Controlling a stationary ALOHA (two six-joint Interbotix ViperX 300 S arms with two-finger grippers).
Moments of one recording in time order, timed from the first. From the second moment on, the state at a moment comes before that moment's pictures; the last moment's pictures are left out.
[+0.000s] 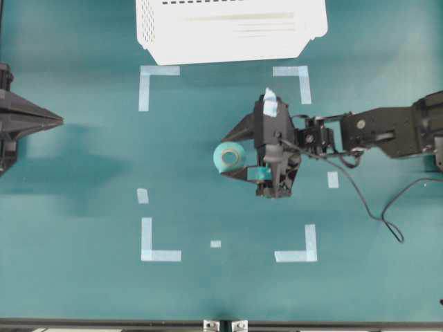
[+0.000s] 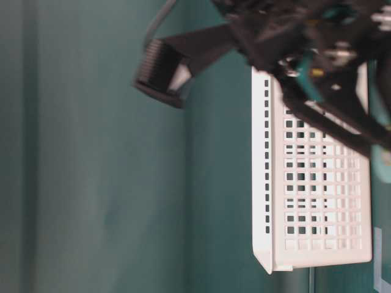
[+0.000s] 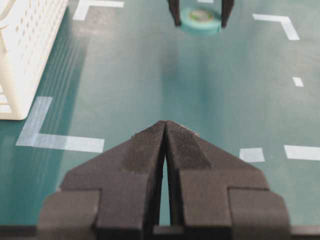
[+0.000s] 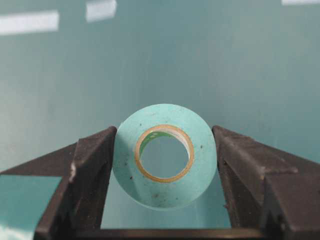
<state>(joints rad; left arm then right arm) 0.03 -1.43 1.56 -0.03 0.06 -0.04 0.08 0.11 0.71 0.03 -0.30 0.27</state>
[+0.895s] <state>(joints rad) 0.03 -1.43 1.56 -0.03 0.06 -0.04 0.03 -0.06 0.71 0.02 -0.23 0.27</state>
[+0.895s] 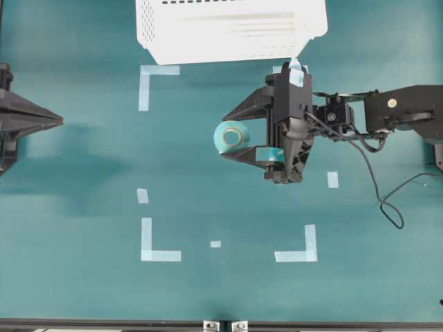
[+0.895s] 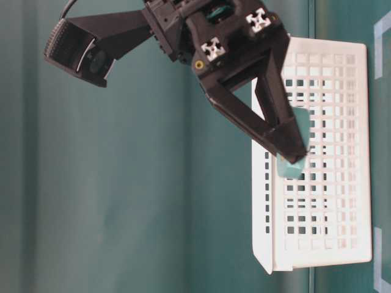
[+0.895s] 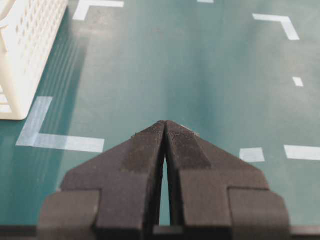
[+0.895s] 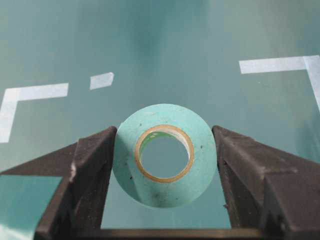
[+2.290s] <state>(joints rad) 0.03 -1.43 1.56 -0.03 0.06 -0.04 -0.44 -0.12 0.72 -0.06 -0.19 0.26</state>
